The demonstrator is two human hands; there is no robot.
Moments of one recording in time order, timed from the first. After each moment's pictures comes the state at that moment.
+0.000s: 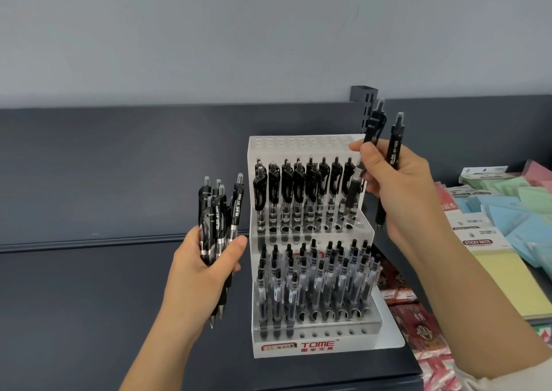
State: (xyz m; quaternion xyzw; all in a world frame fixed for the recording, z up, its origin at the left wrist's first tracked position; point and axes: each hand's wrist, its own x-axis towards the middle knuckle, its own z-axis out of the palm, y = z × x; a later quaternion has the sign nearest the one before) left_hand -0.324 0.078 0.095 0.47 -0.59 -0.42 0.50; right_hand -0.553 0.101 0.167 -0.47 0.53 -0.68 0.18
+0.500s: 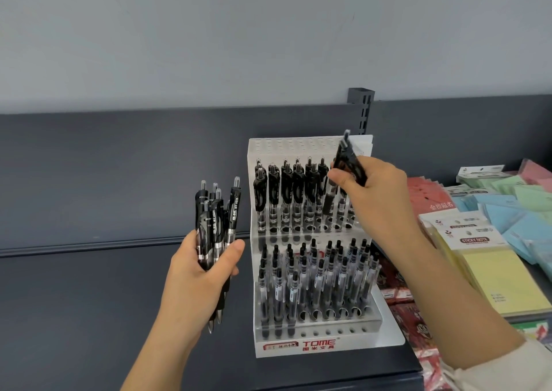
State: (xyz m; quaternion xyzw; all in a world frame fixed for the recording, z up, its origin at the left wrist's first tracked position) left_hand -0.319 0.083 0.095 0.46 -0.59 -0.43 0.51; right_hand -0.547 0.094 0.157 -0.56 0.65 -0.51 -0.01
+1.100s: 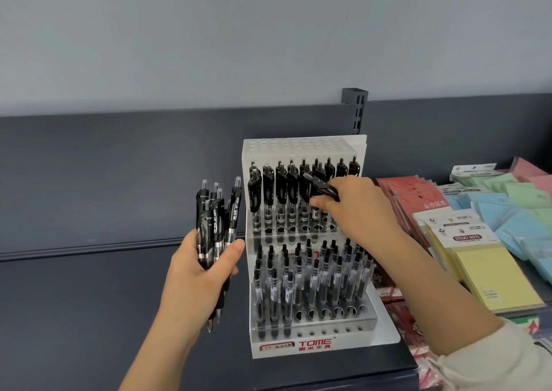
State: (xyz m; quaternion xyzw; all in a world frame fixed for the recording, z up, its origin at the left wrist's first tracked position) left_hand -0.324 0.082 0.096 0.47 -0.60 -0.42 0.50; right_hand -0.546 0.083 0.148 -0.60 0.75 -0.27 -0.04
